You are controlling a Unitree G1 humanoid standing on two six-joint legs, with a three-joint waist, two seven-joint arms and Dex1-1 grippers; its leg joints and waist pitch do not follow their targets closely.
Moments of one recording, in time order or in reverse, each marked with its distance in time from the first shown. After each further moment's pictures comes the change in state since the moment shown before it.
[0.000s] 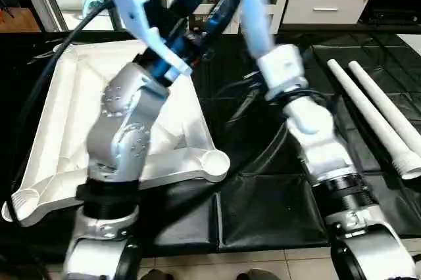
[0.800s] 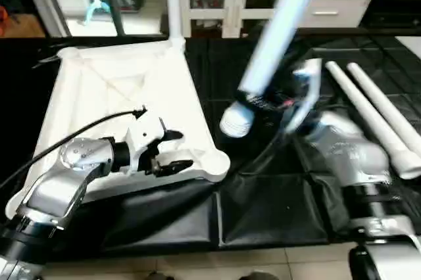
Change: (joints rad) left arm 0.270 0.477 -0.267 0.213 0.296 0.020 -0.439; right arm 0.091 -0.057 0.071 -0.124 0.432 0.341 0.819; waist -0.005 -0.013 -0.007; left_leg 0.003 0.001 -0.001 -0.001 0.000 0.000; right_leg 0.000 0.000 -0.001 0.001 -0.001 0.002
